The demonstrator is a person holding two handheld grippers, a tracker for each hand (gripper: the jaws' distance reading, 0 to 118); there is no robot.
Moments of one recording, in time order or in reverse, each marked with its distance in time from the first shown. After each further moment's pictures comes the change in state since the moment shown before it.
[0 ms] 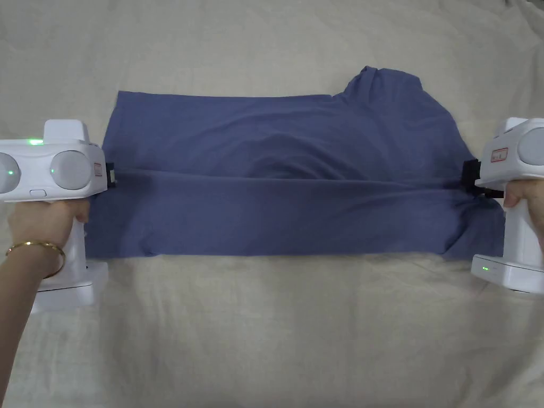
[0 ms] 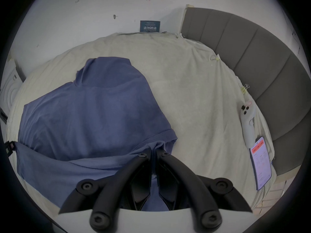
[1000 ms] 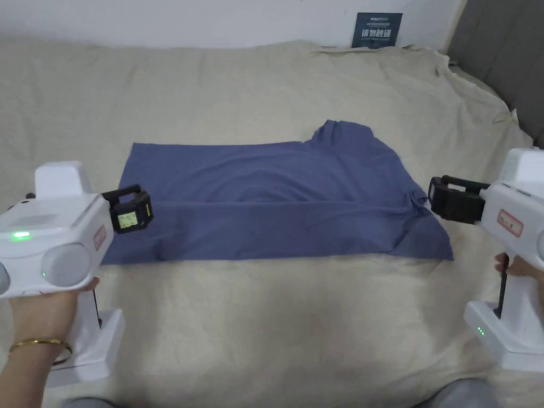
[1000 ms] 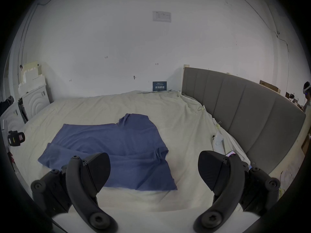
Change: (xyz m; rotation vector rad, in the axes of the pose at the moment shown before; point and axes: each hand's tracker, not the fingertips) left arm -0.007 -0.099 0.204 0.452 -0.118 0.055; right arm 0.044 -0.141 0.203 0.552 0.130 0.031
